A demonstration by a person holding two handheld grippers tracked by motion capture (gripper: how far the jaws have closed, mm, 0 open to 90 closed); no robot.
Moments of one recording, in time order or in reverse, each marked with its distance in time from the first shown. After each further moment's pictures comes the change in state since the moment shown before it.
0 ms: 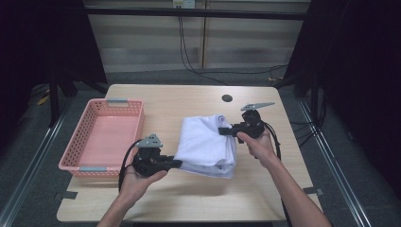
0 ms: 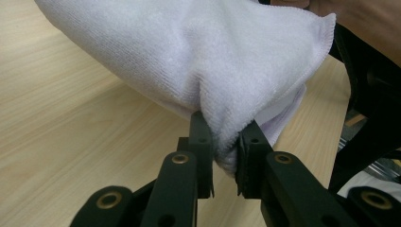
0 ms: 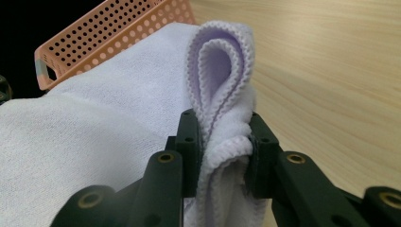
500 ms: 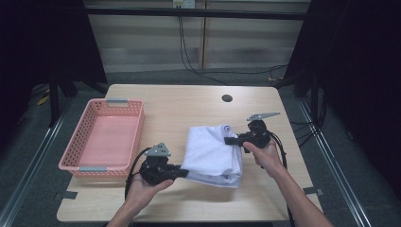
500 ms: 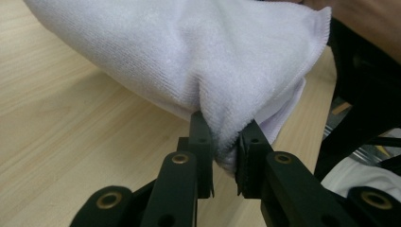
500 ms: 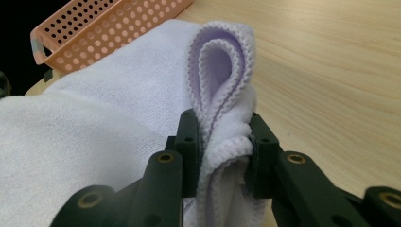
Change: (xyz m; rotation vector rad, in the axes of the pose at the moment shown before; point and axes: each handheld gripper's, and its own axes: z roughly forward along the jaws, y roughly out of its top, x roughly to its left) left arm -0.017 -0.012 0.018 0.037 -0.060 0.001; right arm -0.005 -0.033 -0.011 0.034 0.001 0.030
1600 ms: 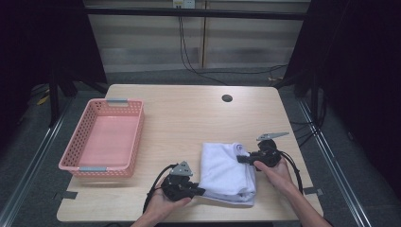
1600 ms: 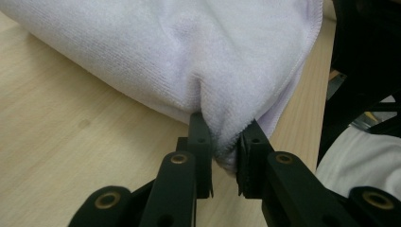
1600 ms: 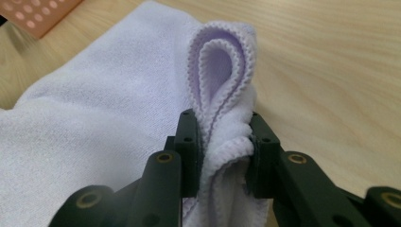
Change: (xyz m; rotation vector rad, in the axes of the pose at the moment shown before) left arm -0.023 -0.033 0.065 0.091 -0.064 0.066; right arm -0.014 -0.067 -0.012 0.074 -0.100 0.038
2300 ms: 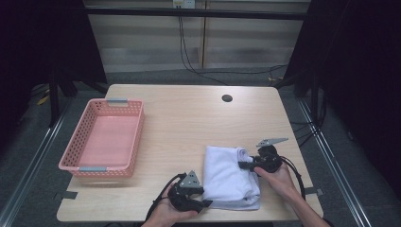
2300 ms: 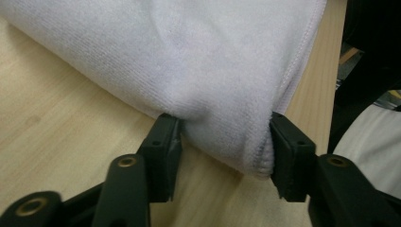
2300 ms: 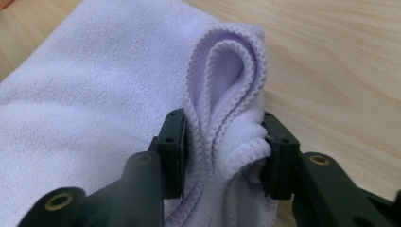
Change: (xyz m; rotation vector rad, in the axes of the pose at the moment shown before) left arm -0.020 -0.013 0.024 0.042 0.042 0.094; right arm 0.002 -0.018 0.001 0.039 -0.075 -0.027
